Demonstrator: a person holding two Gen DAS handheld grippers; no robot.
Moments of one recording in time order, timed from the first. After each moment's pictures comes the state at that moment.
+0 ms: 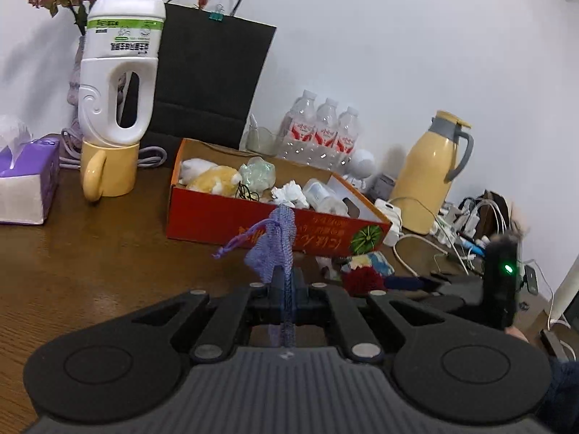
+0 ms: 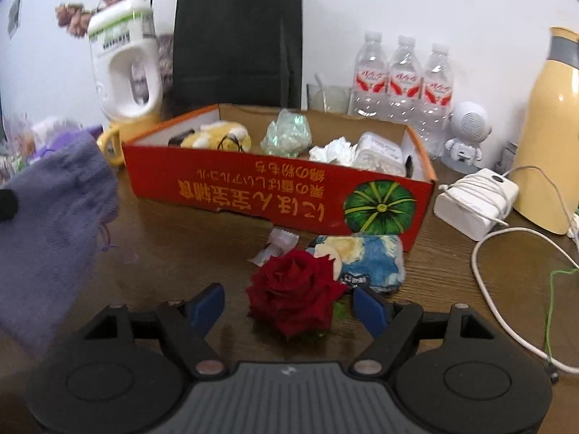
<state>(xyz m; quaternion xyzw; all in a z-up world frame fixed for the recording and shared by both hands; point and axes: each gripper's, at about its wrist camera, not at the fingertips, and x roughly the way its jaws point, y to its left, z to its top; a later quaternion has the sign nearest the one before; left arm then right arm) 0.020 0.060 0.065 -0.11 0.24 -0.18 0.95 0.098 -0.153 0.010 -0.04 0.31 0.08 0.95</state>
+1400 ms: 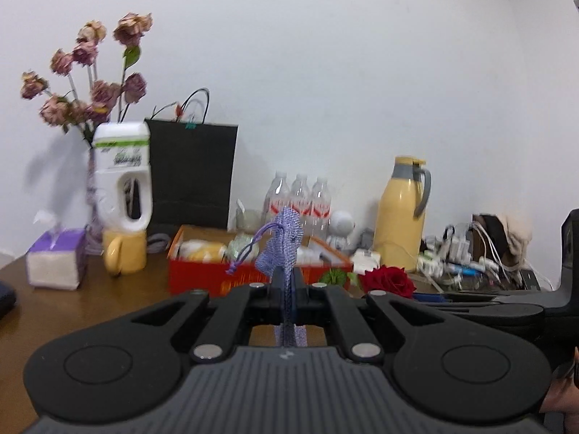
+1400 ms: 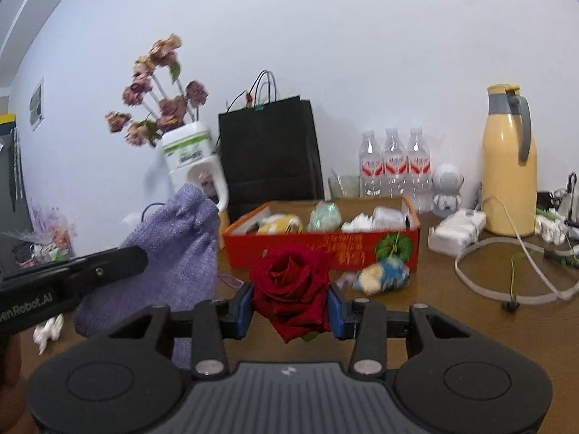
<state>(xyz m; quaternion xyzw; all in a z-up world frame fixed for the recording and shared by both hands) -0.097 0.005 0.092 -0.04 0.08 -0.14 0.99 -0.077 -0.128 0.075 0.06 0.16 0.10 0.98</state>
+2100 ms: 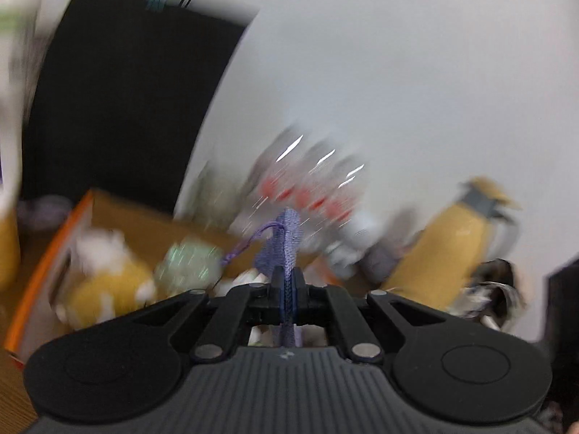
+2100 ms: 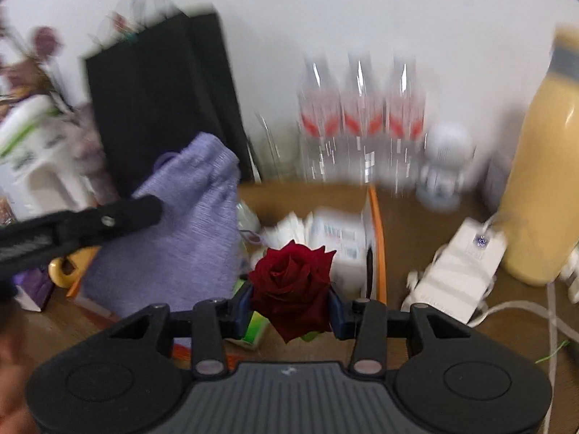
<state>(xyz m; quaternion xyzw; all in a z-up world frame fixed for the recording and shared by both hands) 0.249 -0.029 0.104 -0.19 0.27 -0.17 0.93 0.240 -0.202 0.112 0.06 0.38 0.04 0.92</state>
